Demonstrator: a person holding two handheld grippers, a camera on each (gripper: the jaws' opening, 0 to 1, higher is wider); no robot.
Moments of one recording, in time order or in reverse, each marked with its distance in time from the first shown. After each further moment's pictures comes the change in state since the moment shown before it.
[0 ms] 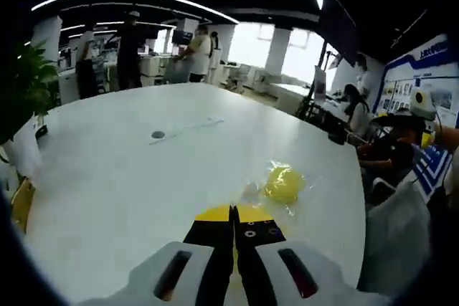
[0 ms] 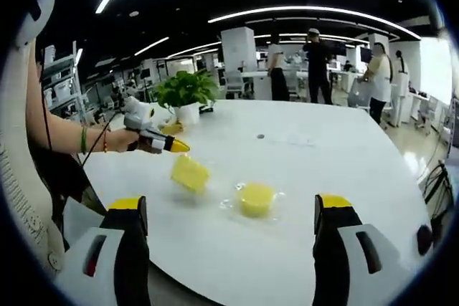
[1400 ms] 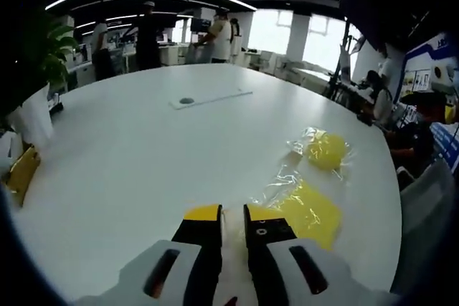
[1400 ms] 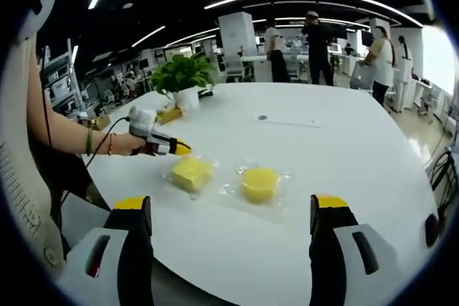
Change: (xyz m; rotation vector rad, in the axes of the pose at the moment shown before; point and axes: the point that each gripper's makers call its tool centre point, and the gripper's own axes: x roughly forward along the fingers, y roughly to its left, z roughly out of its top) left arm 0.017 0.035 -0.047 -0.064 0.036 0.112; right arm 0.017 -0.003 -0.026 0.037 0.086 0.024
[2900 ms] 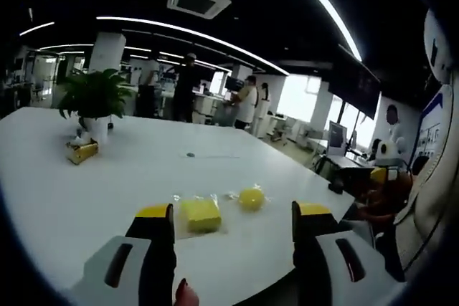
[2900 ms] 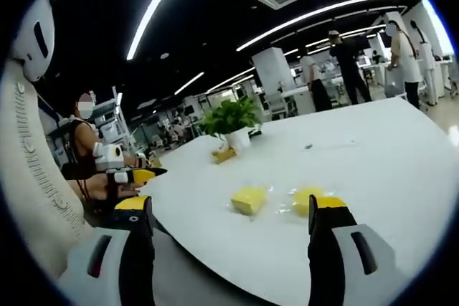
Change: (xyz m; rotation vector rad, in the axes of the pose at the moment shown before) left arm -0.238 -0.150 0.024 -0.216 -0.365 0.154; right arm -0.073 0.046 0.013 0.100 -0.268 0.318
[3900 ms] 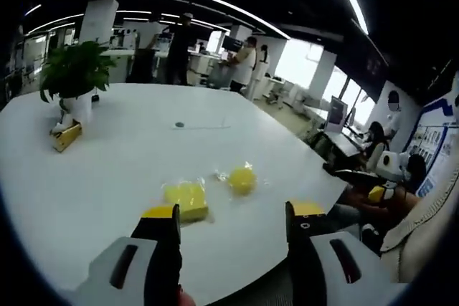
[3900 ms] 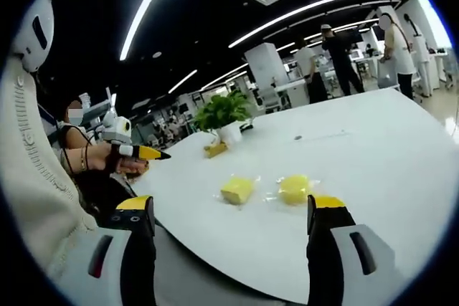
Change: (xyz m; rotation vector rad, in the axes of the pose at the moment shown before) left arm 0.063 -0.022 0.016 -0.055 0.272 -0.048; right arm -0.015 -0.027 -0.018 0.046 0.015 -0.033
